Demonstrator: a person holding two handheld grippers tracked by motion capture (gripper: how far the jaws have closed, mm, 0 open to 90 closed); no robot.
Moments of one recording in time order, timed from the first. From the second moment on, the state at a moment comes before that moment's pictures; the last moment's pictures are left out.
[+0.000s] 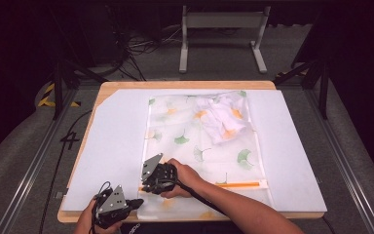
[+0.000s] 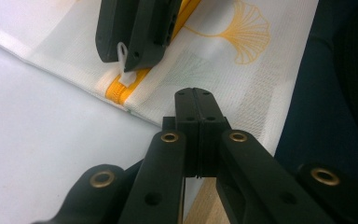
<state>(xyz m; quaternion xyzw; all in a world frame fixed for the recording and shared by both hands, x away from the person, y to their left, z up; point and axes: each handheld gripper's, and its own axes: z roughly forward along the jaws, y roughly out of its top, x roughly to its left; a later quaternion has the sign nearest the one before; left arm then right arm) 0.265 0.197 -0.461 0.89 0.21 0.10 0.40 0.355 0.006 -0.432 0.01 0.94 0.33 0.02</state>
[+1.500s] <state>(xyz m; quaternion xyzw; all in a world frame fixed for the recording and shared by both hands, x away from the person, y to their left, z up) 0.268 0.199 -0.462 0.88 0.22 0.09 0.41 0.359 -0.004 -0.445 0.06 0.92 0.39 -0.03</state>
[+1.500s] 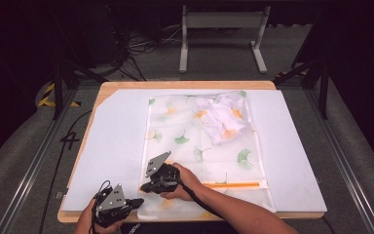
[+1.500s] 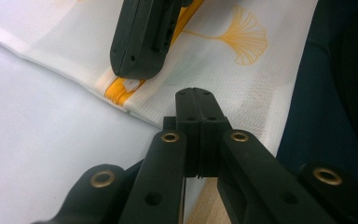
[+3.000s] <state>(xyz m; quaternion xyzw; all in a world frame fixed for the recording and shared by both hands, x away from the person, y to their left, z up) 0.281 0.189 -0.456 0.88 0.26 0.13 0.38 0.351 -0.016 -0.441 0.06 0.92 0.39 -0.01</state>
